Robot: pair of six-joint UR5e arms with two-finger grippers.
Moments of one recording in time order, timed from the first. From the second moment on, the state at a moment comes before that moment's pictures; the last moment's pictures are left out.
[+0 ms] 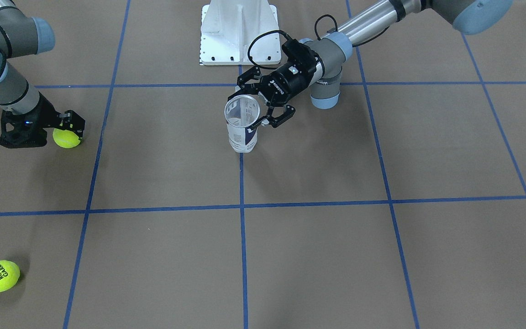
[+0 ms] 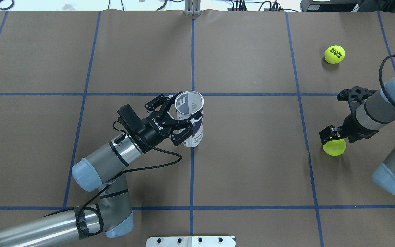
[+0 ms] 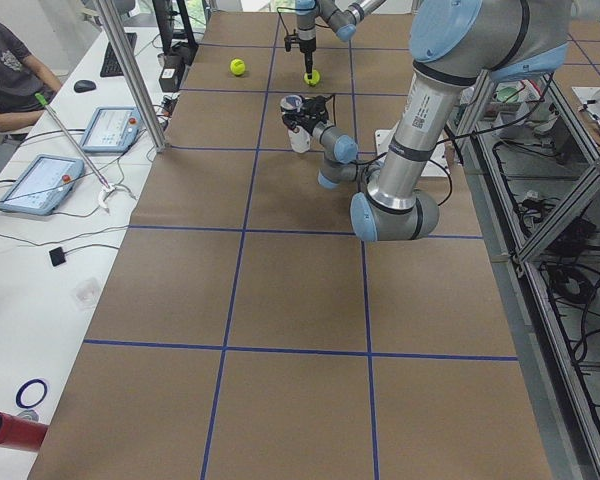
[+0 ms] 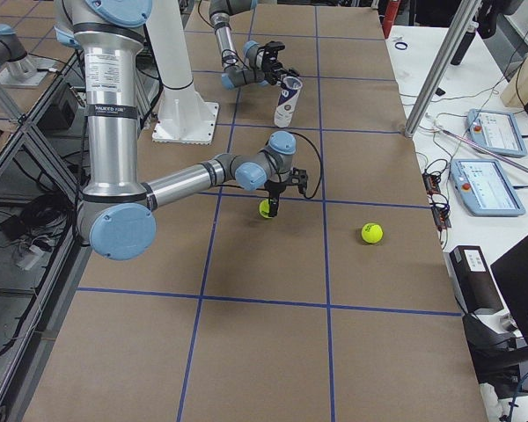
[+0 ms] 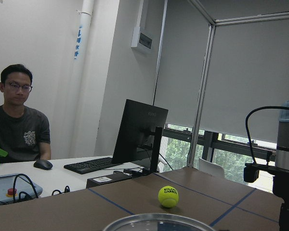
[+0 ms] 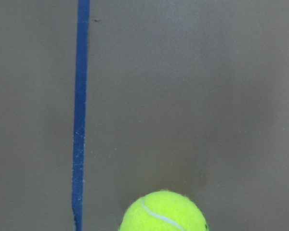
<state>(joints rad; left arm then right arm) -0.33 -2.20 -1.26 -3.50 -1.14 -0.40 0.80 -1.57 1.84 -1.31 2.14 0.86</state>
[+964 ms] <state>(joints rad) -0.33 -2.20 -1.26 -3.50 -1.14 -0.40 0.80 -1.53 1.86 -1.33 2.15 0.87</state>
